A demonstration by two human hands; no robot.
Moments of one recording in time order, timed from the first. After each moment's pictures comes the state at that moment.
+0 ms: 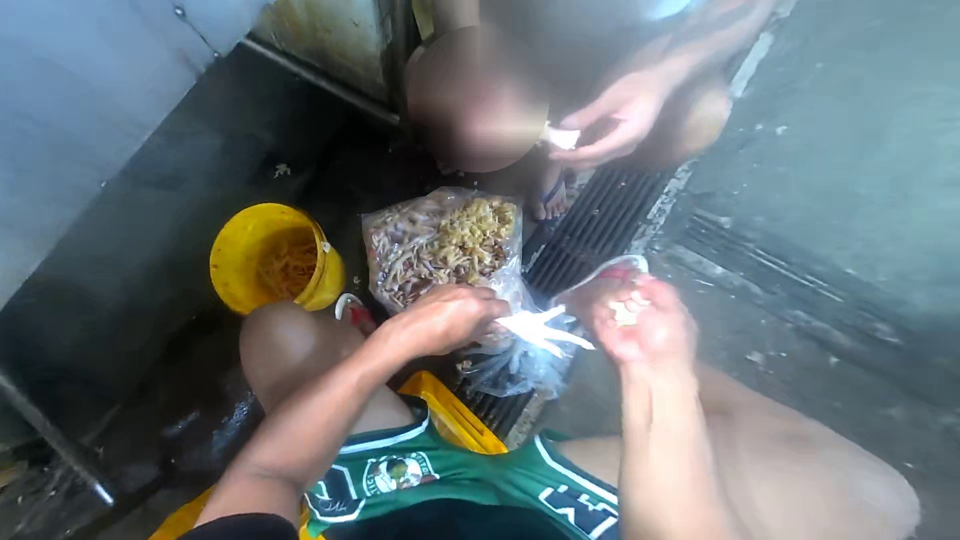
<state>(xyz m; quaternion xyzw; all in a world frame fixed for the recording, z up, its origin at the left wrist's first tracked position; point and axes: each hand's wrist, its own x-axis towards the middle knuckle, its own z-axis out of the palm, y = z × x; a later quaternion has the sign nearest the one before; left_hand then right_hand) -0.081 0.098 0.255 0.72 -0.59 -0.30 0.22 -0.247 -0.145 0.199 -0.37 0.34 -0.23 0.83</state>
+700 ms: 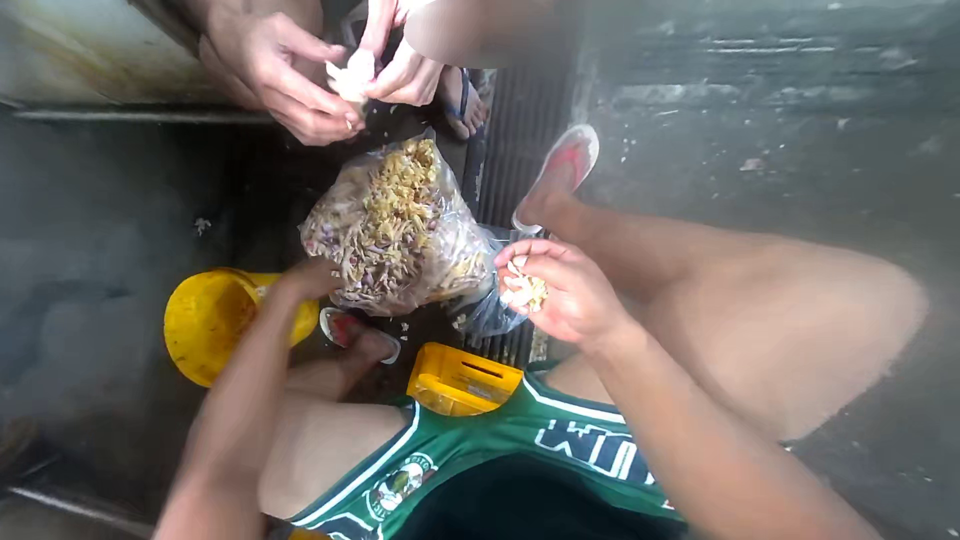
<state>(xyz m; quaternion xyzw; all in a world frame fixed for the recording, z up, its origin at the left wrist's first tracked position) 0.039 0.077 0.173 0.81 -0.33 -0.47 -0.08 -0.286 -0.124 0.211 -0.39 0.31 -0.11 0.86</state>
